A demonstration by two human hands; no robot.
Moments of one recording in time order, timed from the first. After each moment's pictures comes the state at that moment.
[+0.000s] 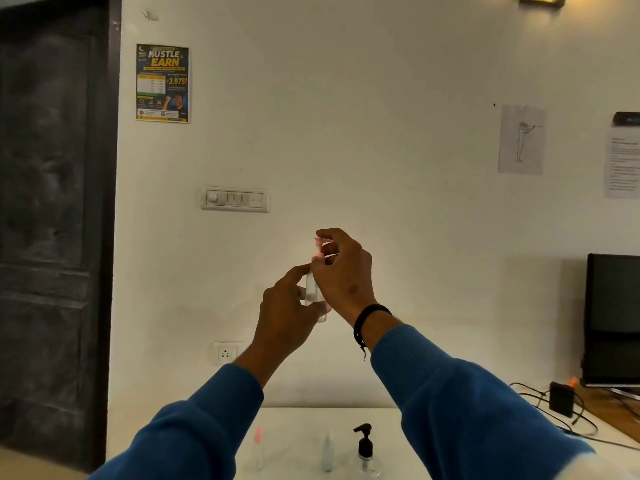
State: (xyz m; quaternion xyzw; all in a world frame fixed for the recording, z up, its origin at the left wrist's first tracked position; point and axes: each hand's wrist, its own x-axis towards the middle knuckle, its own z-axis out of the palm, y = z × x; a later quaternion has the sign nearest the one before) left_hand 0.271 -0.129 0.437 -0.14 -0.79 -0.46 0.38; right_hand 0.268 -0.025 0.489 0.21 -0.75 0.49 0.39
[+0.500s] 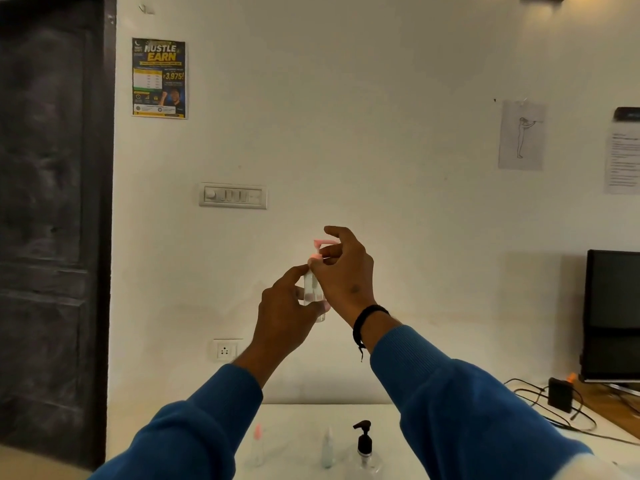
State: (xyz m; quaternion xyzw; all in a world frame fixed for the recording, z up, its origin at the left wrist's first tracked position) left_hand 0.265 -0.127 0.431 -0.13 -0.79 -0.46 0.38; right_hand 0.266 -0.023 0.483 0.18 -0.74 0.54 0.37
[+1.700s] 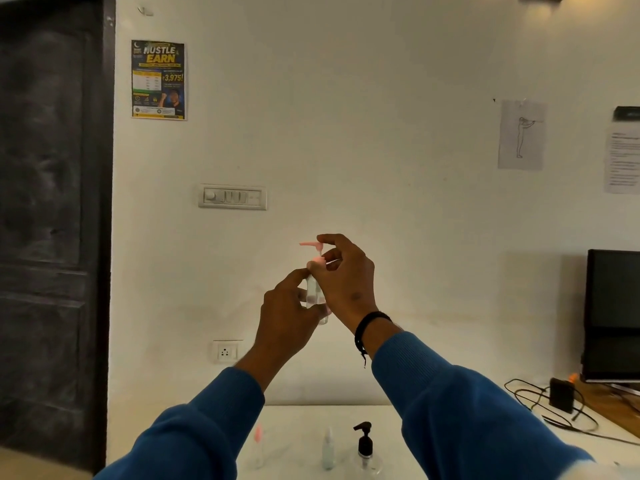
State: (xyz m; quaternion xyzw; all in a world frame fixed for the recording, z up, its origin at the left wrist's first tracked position) left_hand 0.259 -0.124 0.429 -0.13 -0.79 -0.45 0.39; right_hand 0.259 -0.021 0.476 0.20 -0.74 0.51 0.39
